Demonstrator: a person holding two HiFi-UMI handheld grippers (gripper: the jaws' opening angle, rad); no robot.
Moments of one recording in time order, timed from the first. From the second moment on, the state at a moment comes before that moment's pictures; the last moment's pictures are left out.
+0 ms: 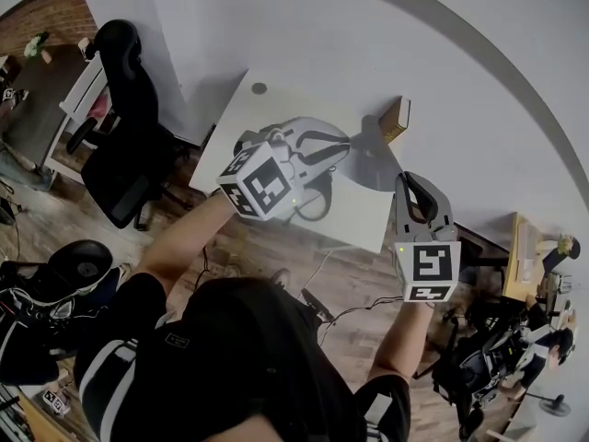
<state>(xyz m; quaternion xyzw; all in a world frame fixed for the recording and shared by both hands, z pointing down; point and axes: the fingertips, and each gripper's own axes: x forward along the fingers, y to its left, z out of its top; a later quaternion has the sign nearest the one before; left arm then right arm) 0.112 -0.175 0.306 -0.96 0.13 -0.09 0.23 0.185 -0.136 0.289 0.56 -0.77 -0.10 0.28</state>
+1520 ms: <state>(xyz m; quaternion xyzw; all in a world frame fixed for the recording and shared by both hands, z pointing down) 0.094 -0.138 0.392 -0.94 0.05 -0.22 0.25 0.159 -0.097 0.376 0.49 -0.81 -0.07 0.33</state>
